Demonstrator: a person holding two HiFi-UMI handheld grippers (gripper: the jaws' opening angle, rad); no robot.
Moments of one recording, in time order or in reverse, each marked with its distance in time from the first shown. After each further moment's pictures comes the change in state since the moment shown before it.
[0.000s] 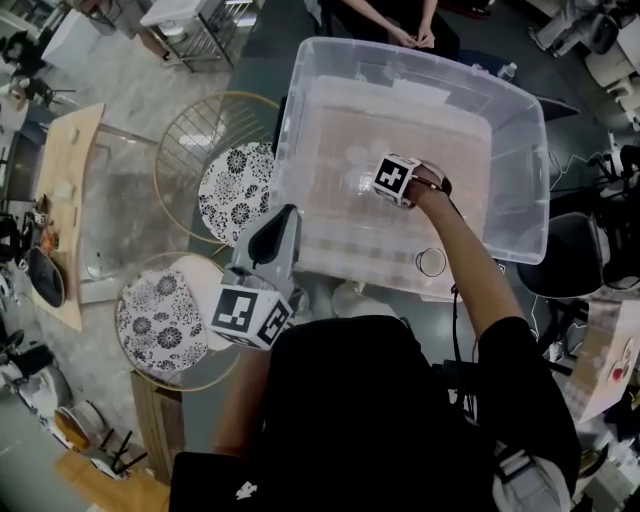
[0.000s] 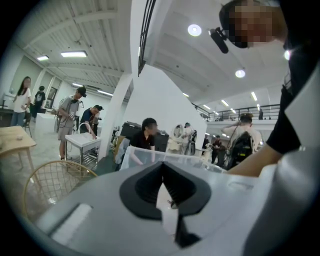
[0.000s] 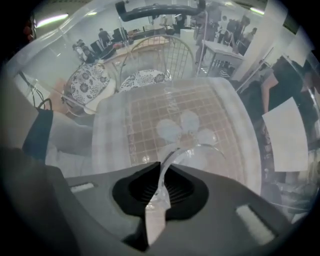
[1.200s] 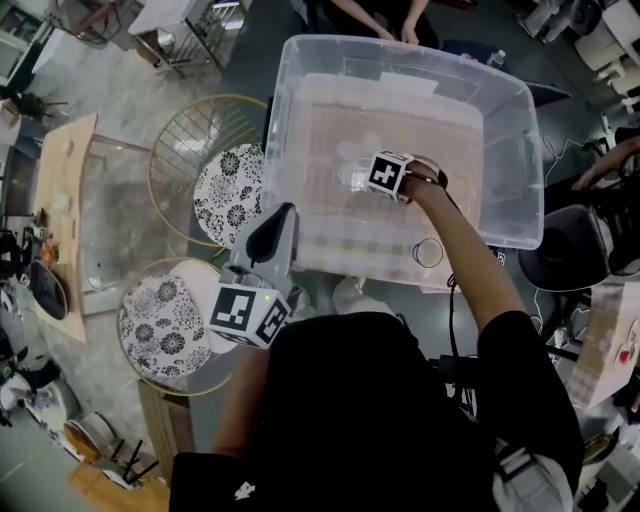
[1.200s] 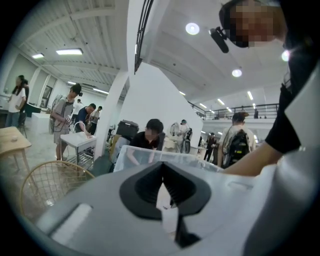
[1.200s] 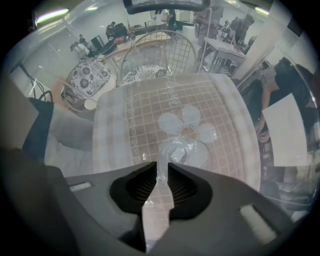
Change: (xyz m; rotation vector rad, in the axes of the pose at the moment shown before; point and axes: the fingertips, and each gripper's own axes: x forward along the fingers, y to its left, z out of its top) left arm 0.004 -0.012 -0.002 0.018 0.021 -0.040; right arm 0.003 0.005 -0.010 -0.043 0.013 -0.006
